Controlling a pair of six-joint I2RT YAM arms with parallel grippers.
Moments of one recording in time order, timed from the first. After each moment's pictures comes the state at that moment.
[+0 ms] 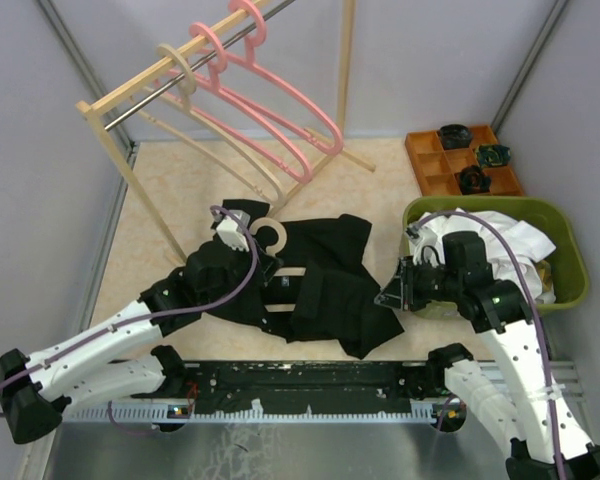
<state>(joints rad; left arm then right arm) -0.92 0.89 0.69 -0.14 -0.22 -0.63 0.29 0.67 0.85 -0.98 -0.64 0.28</state>
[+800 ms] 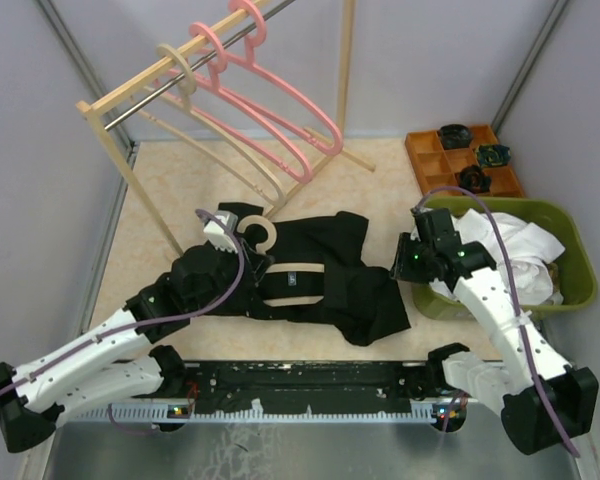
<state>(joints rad) -0.92 0.81 0.69 -0.18 -0.28 -0.59 0.30 0.99 0.85 -0.85 -0.05 0.44</state>
